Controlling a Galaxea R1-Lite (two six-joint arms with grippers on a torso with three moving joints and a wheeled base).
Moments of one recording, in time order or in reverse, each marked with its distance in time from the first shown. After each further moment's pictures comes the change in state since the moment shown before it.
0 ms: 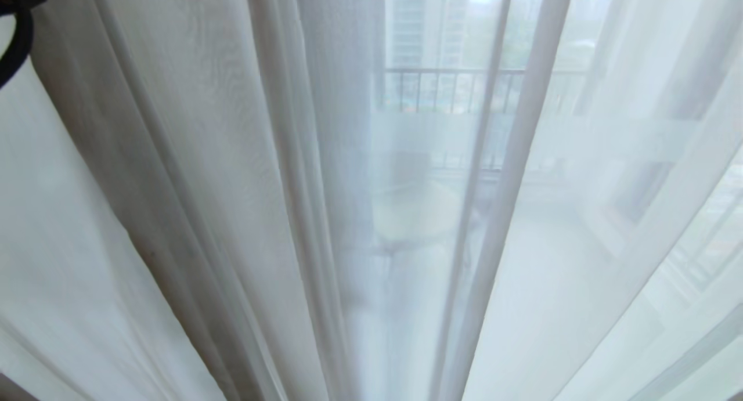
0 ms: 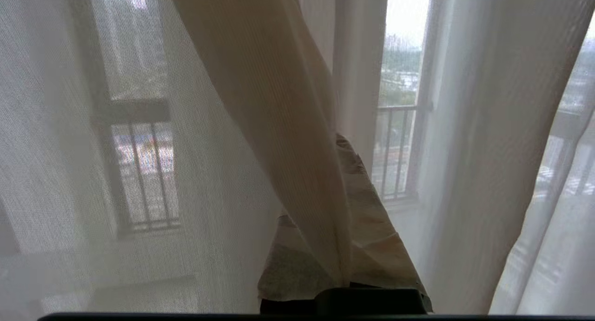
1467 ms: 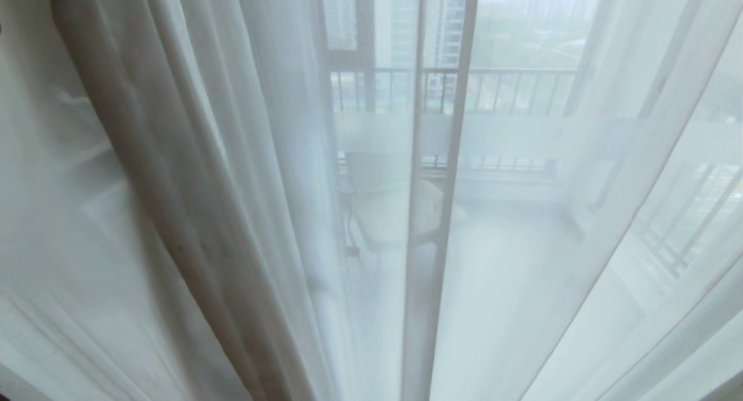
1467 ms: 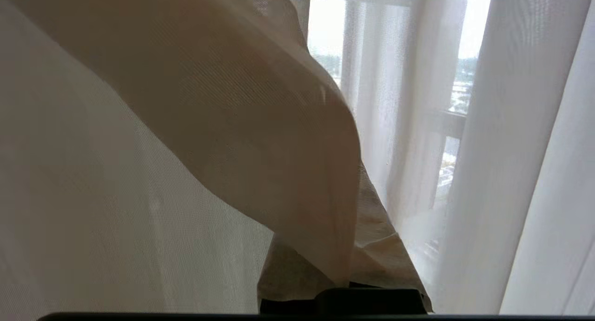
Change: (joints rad) left arm -0.207 0.049 -0.163 0.095 0.013 0.000; right arm 0.000 0.000 0.000 0.000 0.000 0.000
